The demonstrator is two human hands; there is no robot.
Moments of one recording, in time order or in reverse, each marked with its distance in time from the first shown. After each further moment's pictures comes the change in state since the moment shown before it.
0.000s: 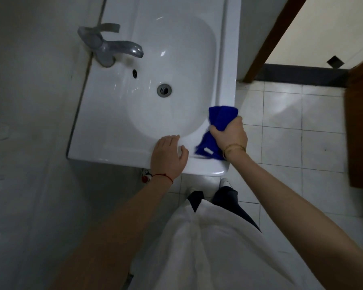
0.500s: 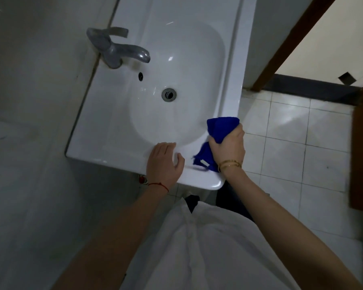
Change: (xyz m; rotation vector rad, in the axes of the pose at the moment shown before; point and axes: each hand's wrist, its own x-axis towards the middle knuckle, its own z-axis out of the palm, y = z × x) left_hand 0.002 0.002 0.002 0.037 0.034 -0.099; right_hand 0.002 -0.003 0.003 -0.050 0.074 -0.117
